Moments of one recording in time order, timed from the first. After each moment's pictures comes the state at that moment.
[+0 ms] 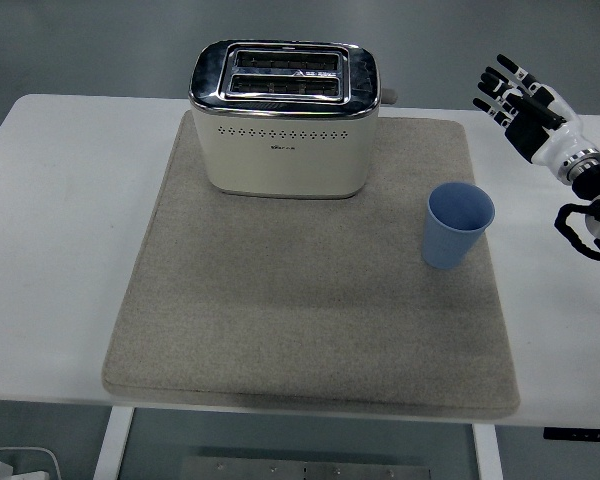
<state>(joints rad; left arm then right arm) -0.01 0.00 -0.03 -0.13 -0.05 -0.03 -0.06 0.93 -0.33 0.54 0.60 0.02 0.23 0.21</state>
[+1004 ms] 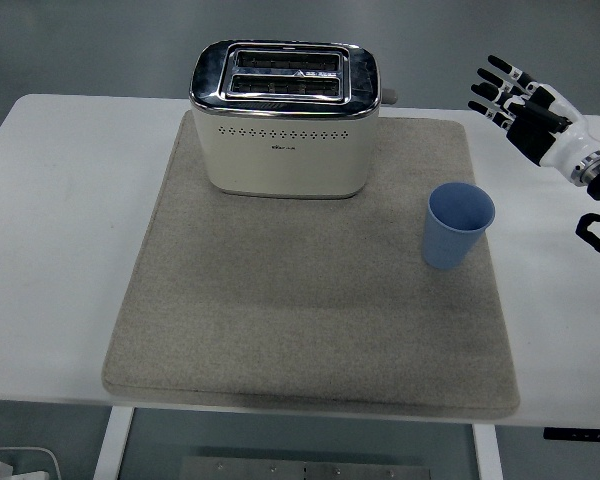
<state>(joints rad) -0.01 0.00 -0.03 -0.12 -0.05 -0.02 -0.06 0.93 -0.39 0.53 0.60 -0.08 0.41 0.22</state>
